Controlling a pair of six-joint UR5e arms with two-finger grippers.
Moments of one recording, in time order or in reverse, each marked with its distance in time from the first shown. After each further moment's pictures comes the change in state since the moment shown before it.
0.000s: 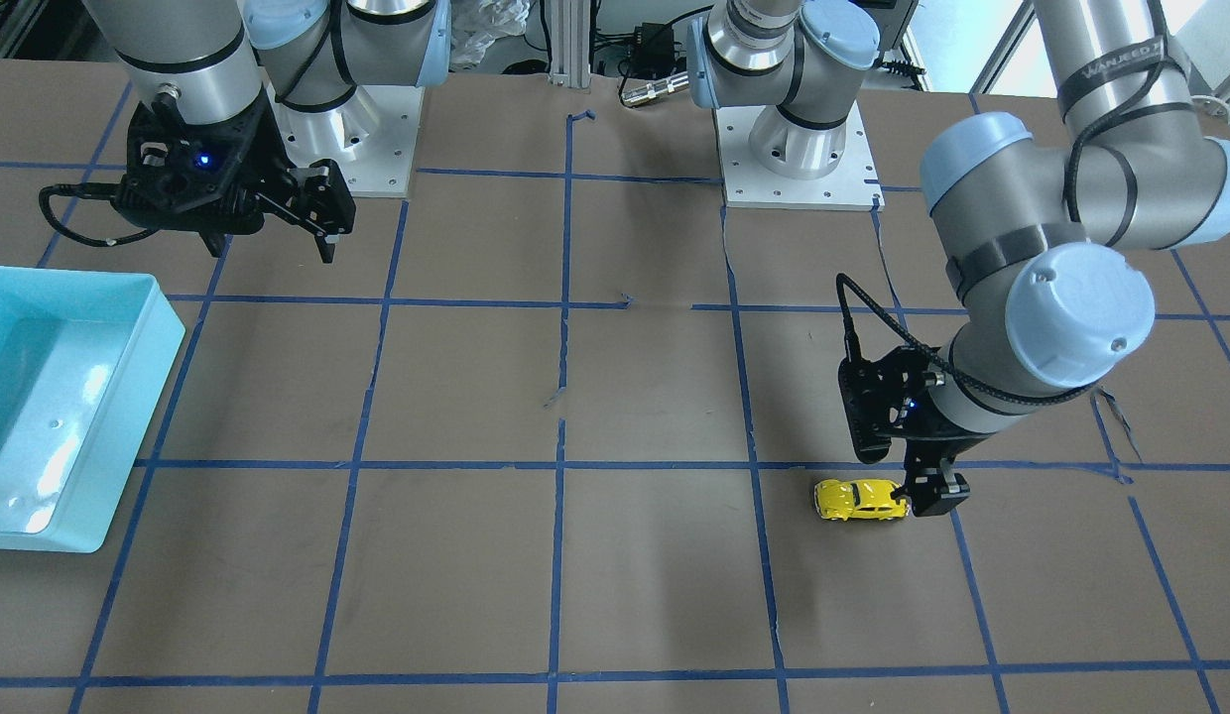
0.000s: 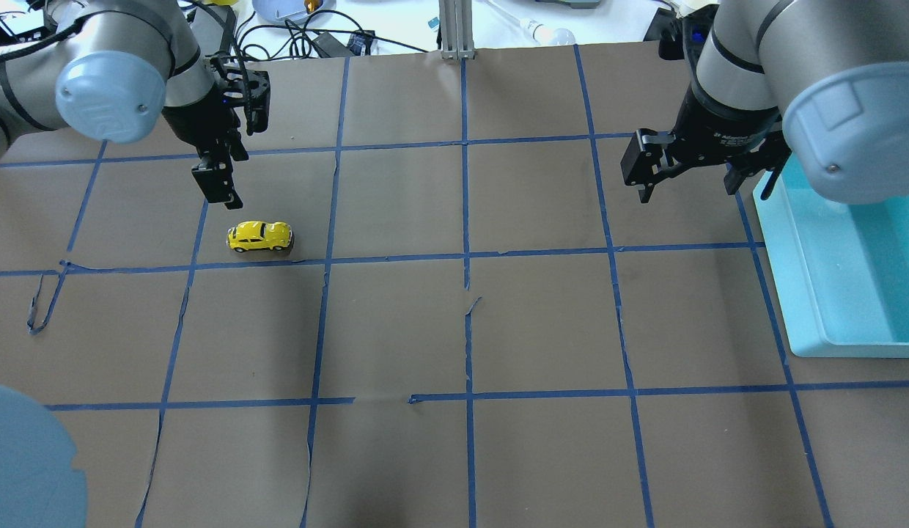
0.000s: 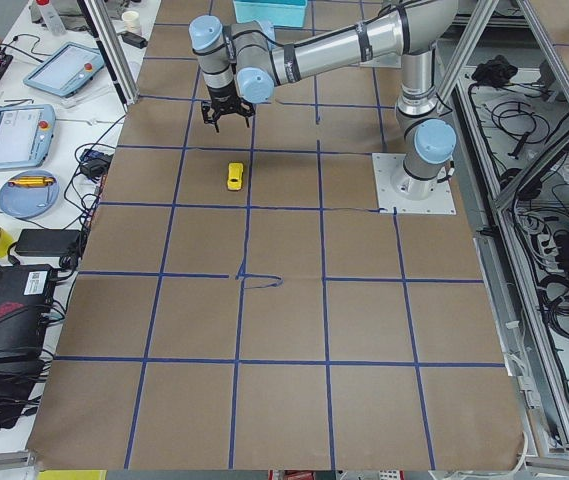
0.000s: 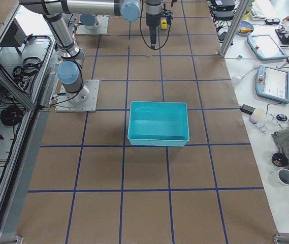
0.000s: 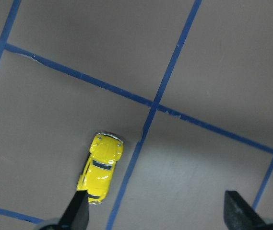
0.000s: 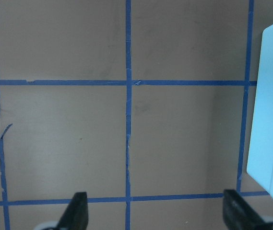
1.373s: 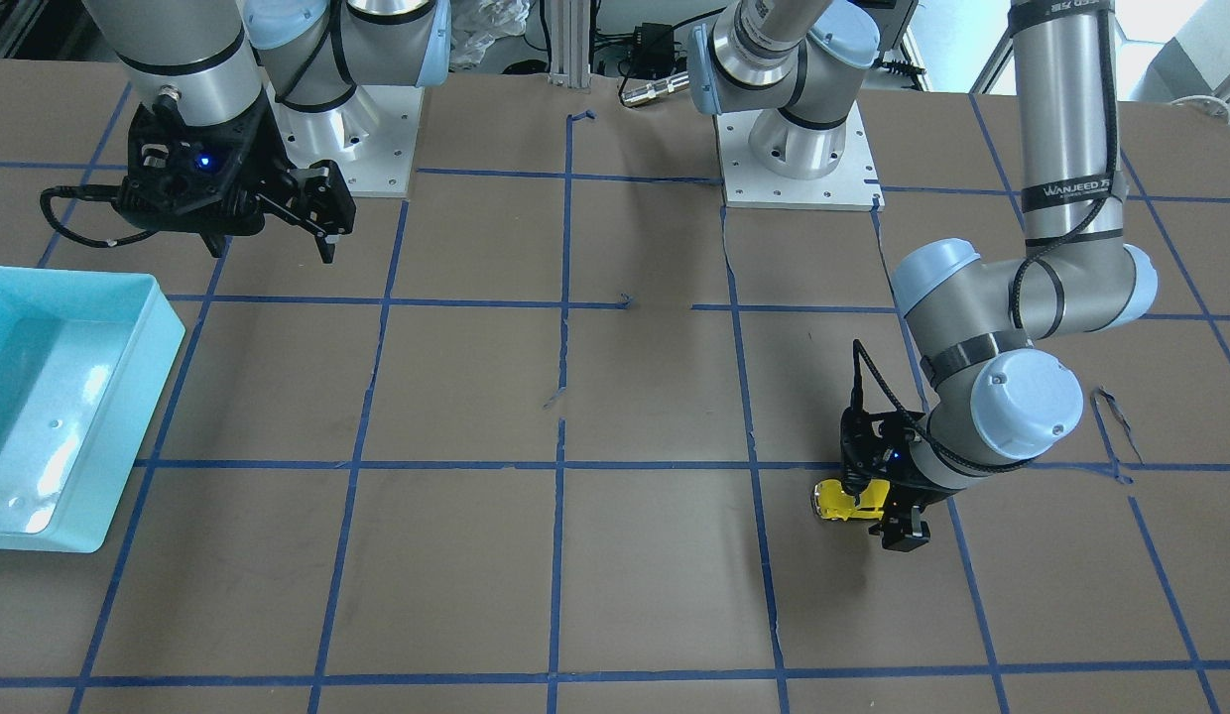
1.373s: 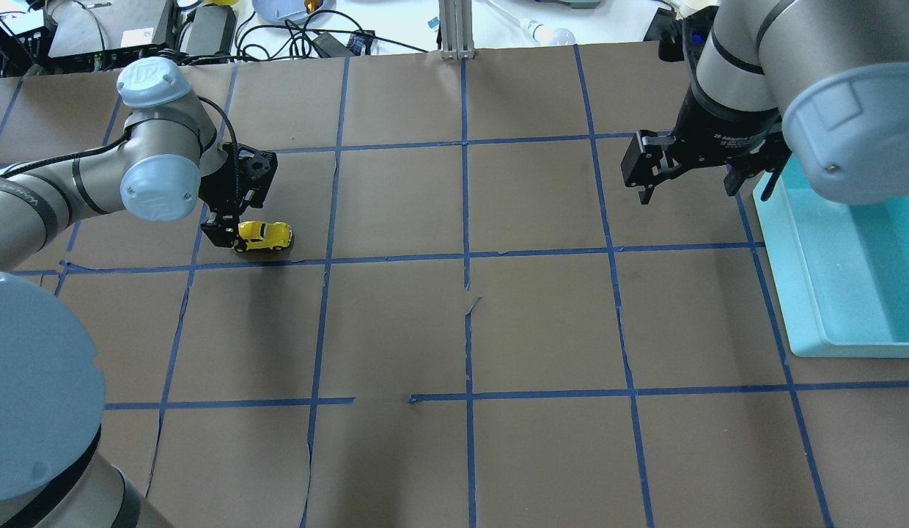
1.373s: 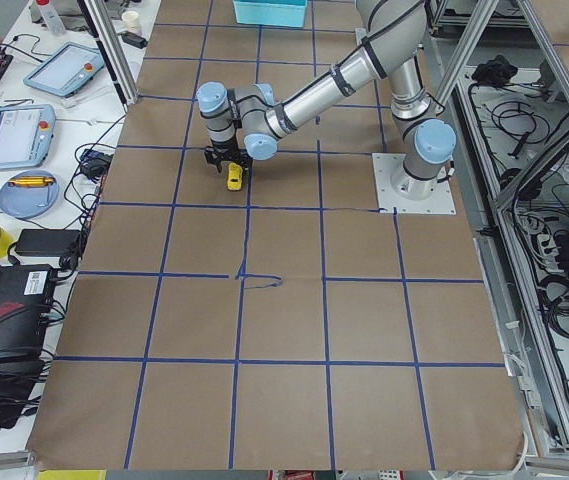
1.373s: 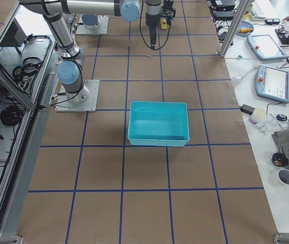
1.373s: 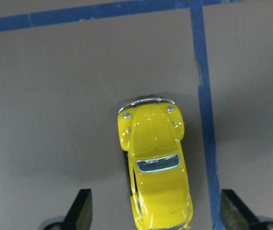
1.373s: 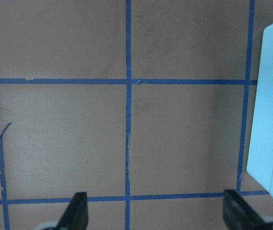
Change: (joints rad) left arm 0.074 -0.108 -0.202 0.331 -0.044 0.222; right arm -0.001 0.000 0.001 0.002 0.000 -0.002
